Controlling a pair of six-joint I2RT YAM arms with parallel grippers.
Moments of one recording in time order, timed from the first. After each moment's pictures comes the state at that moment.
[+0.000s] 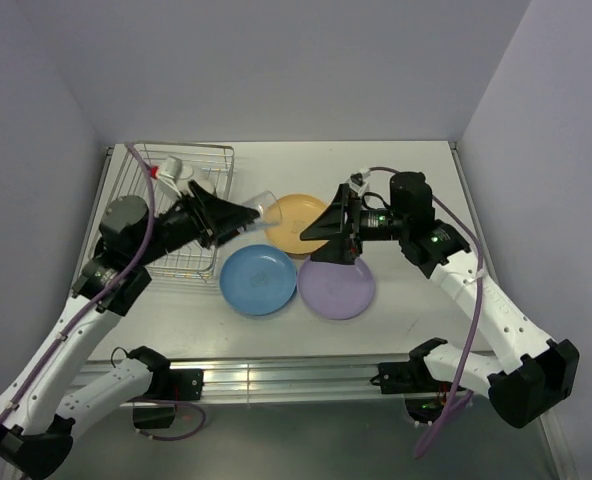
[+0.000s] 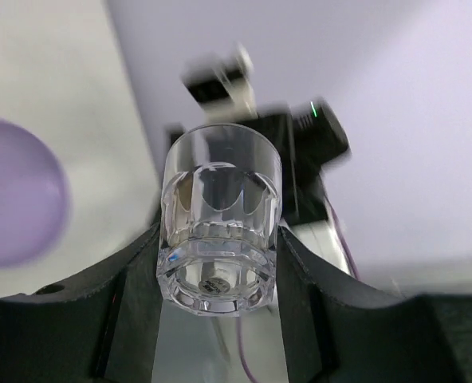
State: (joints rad) left arm -0.52 0.85 0.99 -0.15 0.51 -1.24; right arm 0.45 1.09 1.01 -0.27 -0.96 1.19
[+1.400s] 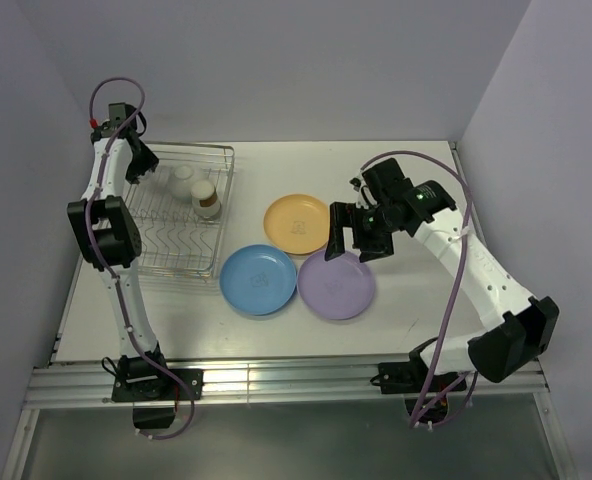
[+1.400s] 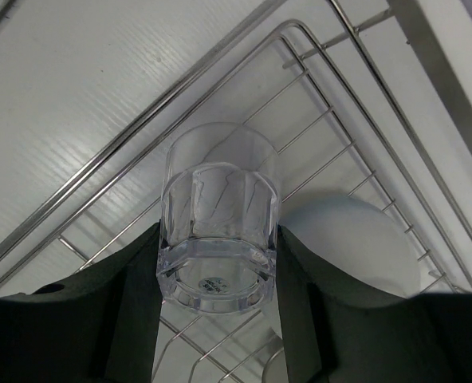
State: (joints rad) left arm 0.14 2.31 2.23 -0.91 -0.23 -0.63; right arm 0.46 1.32 1.39 -1.17 -0.30 0.43
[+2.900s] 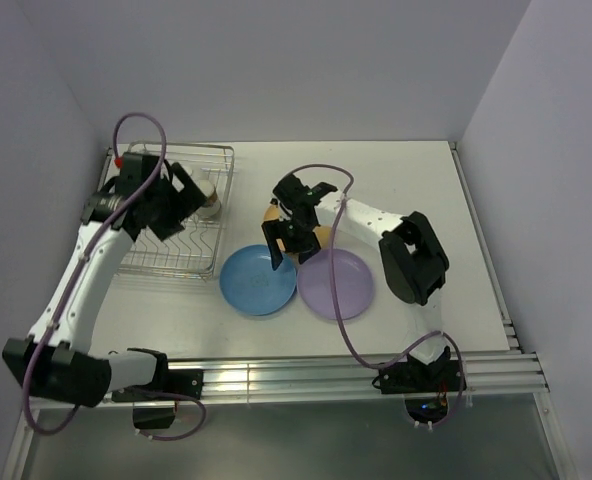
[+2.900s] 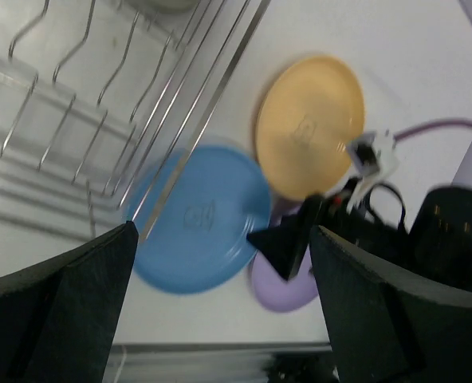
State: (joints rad) left arm -0.19 1.30 1.39 -0.88 0.02 -0.84; right arm 0.69 1.99 1.58 -0.85 -0.25 0.36
